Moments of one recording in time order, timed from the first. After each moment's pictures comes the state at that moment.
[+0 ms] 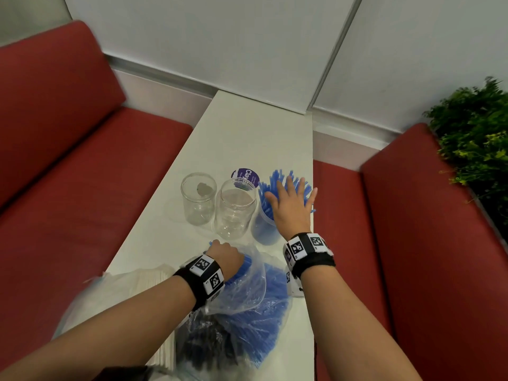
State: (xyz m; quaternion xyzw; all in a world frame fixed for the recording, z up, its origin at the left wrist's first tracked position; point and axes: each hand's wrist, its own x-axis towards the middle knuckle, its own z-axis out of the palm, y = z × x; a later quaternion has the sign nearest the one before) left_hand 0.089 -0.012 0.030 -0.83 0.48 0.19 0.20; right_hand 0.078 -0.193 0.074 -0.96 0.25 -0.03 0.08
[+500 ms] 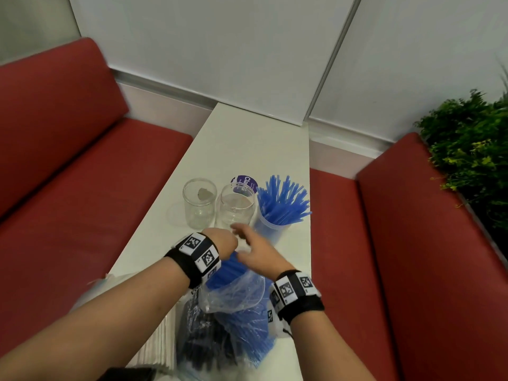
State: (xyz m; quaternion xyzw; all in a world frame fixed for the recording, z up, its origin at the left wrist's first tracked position) left_hand 0.110 -0.012 0.087 -0.85 0.42 0.27 0.18; right_hand 0.023 -0.119 0.058 -0.87 0.07 0.08 0.48
